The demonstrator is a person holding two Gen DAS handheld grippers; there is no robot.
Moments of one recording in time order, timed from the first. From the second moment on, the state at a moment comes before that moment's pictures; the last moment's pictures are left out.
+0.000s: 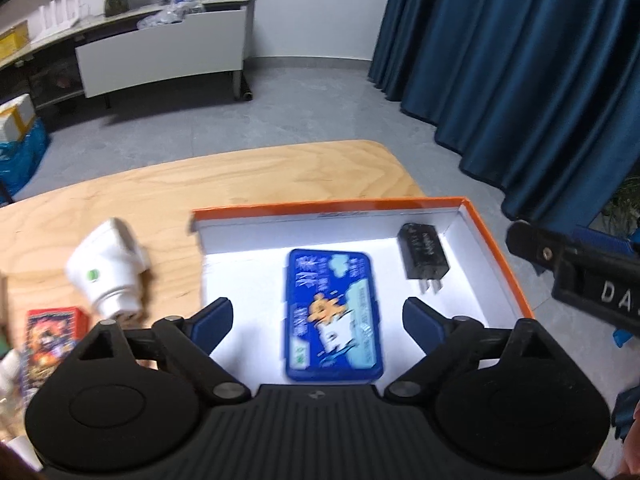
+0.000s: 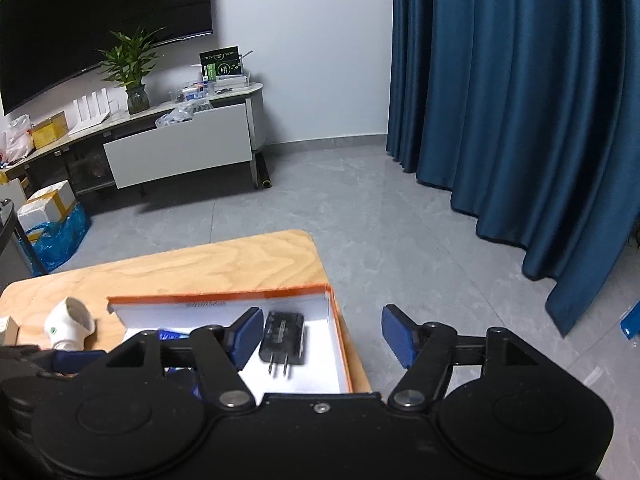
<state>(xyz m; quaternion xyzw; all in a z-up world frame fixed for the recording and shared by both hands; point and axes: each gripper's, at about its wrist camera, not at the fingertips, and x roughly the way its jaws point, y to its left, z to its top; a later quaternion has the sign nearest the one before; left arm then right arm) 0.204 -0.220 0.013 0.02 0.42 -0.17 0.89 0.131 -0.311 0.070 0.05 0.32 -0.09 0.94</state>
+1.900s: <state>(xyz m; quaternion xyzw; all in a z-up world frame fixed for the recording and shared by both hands) 0.100 -0.098 0.035 -0.01 0.42 -0.08 0.91 0.049 -0.196 0.064 0.03 0.37 0.01 0.93</state>
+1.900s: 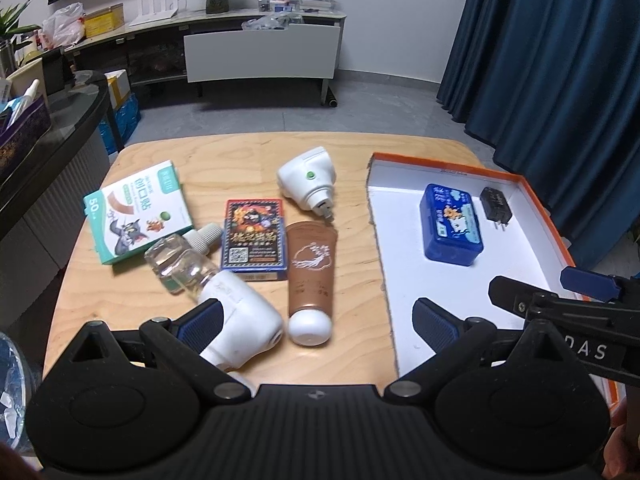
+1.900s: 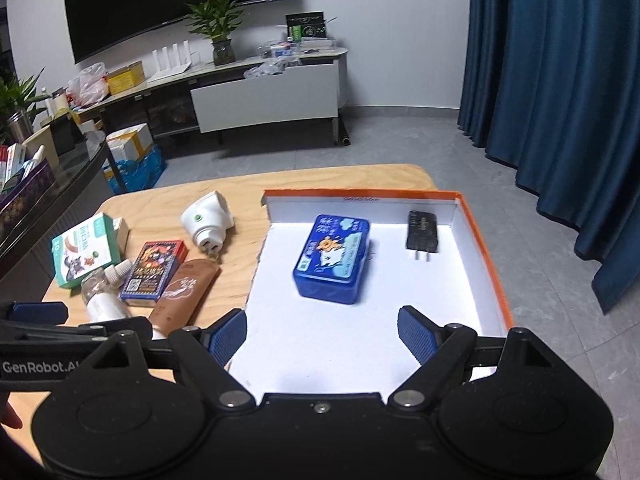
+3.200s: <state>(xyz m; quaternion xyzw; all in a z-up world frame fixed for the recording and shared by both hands) 0.116 -0.033 -0.026 -0.01 0.41 -0.09 0.91 0.043 -0.155 0.035 0.03 0.40 0.07 0.91</state>
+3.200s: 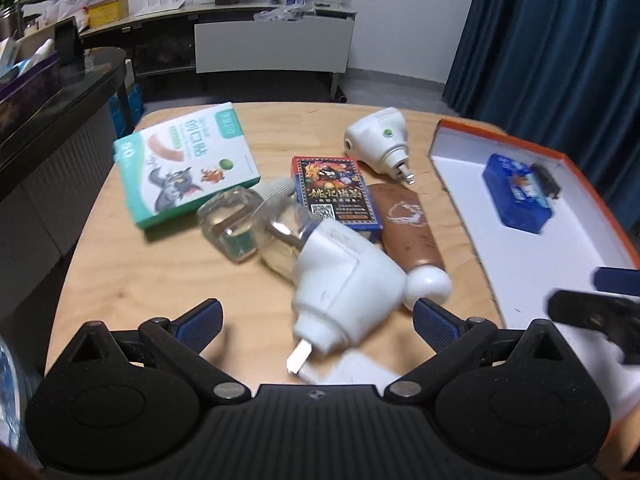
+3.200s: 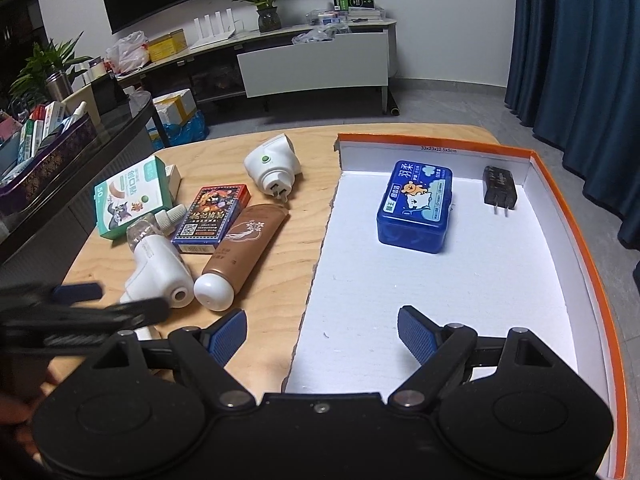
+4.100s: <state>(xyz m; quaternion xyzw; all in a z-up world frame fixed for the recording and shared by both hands) 0.075 0.044 0.004 -0.06 0.35 -0.07 0.93 0.038 -0.063 0.016 -0.03 0.41 0.24 0.88</state>
